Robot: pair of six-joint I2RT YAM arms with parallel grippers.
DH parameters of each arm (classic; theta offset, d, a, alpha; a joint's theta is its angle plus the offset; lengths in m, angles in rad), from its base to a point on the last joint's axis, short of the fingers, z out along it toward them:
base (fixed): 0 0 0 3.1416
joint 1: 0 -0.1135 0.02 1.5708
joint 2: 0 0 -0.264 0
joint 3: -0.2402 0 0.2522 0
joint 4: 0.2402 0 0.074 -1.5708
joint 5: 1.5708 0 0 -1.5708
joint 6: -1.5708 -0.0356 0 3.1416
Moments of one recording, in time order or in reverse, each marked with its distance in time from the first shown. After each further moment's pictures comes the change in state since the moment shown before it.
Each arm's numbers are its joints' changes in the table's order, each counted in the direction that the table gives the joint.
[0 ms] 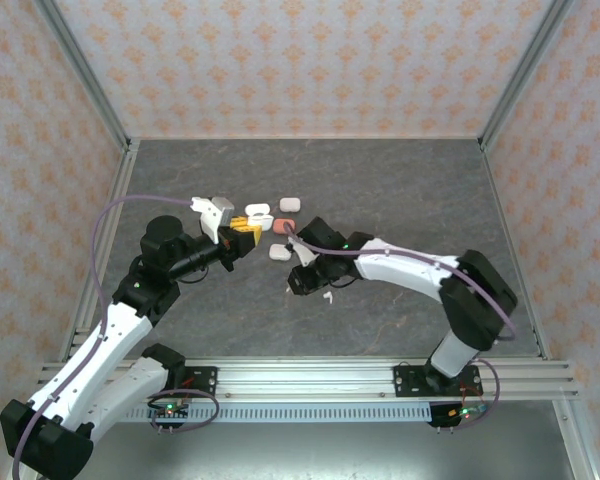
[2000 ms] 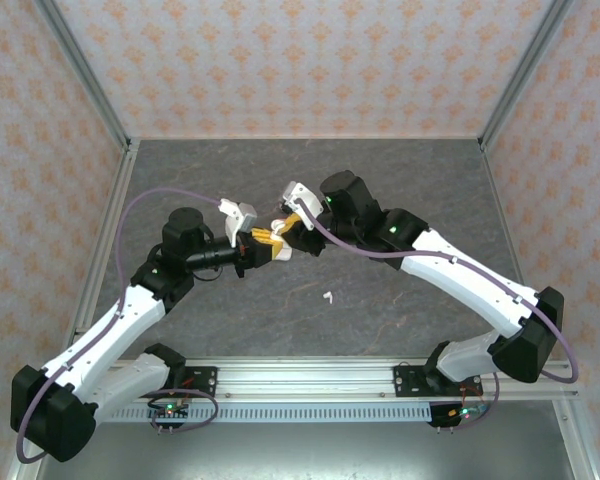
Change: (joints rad) left arm 0.043 0.147 -0.010 -0.048 0.246 -0.005; right arm -0.008 -0.230 -0.289 0.049 0.060 0.492
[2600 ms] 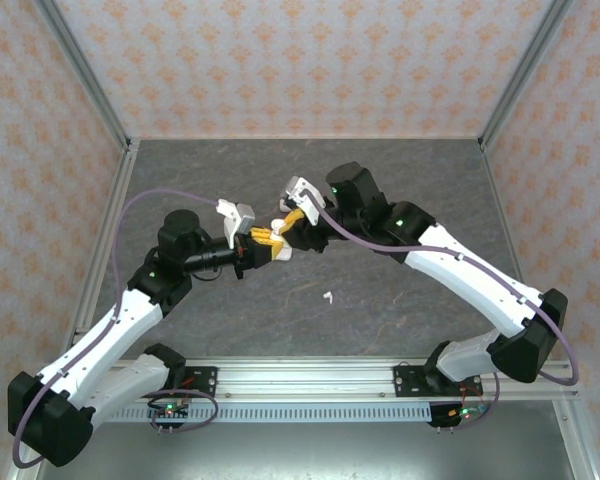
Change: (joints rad) left arm 0.016 -0.033 0.002 -0.039 0.003 0.000; right arm 0.040 0.006 -0.060 0.051 -0.128 -0.006
